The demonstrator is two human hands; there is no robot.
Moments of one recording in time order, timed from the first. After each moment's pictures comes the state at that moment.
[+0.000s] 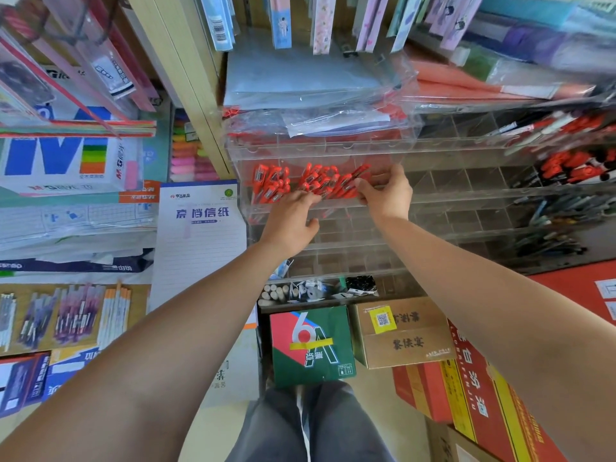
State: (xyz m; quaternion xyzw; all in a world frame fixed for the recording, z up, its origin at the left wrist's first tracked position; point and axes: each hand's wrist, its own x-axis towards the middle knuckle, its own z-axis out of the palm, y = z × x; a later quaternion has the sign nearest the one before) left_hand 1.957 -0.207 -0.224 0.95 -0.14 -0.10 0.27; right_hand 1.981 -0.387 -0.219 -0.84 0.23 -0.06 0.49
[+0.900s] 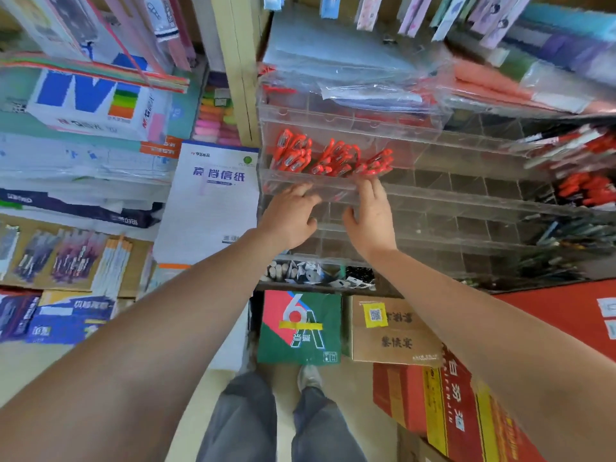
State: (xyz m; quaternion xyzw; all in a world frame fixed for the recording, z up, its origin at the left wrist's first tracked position) left_hand 1.906 -0.190 -0.227 0.97 -0.13 -0.12 0.19; right_hand 1.910 -0.358 -0.244 -0.94 -0.10 -0.08 0.30
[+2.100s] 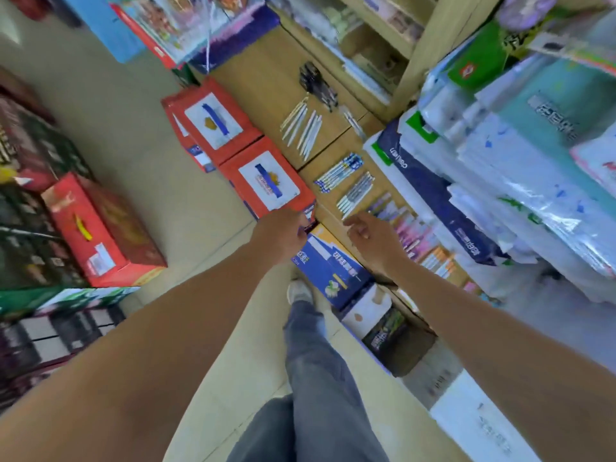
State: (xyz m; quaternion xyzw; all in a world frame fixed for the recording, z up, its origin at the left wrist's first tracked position) left_hand 1.606 0.561 -0.364 0.90 0.32 -0.15 0.25; right_hand 1.749 0.418 -0.378 -0.84 -0.33 0.36 0.26
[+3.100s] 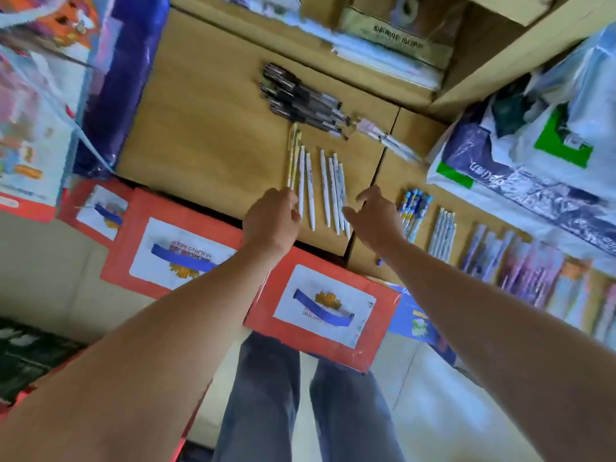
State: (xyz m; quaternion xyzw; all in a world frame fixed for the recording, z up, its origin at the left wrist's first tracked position) left_hand 1.796 0.899 -0.561 0.91 0.22 -0.22 0.27; right_hand 1.865 0.730 -0.566 -0.92 0.02 0.34 0.21
